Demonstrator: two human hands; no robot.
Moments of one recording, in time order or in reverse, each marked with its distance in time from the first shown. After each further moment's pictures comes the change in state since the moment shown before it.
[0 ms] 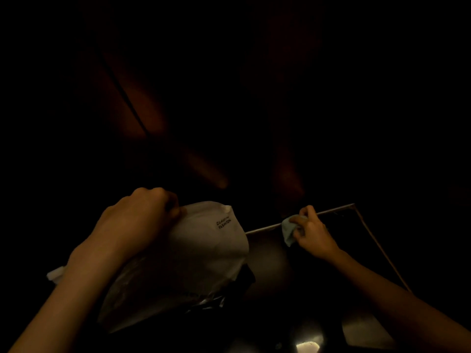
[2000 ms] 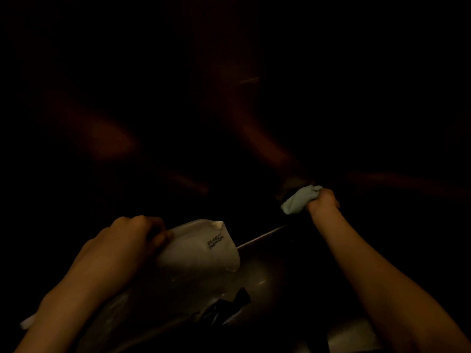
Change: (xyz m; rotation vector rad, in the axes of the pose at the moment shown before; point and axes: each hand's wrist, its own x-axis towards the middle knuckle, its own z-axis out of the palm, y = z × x) left_hand 0.002 0.030 0.003 -0.043 0.070 0.202; right_hand 0.034 0.036 -0.099 0.916 0.507 0.955
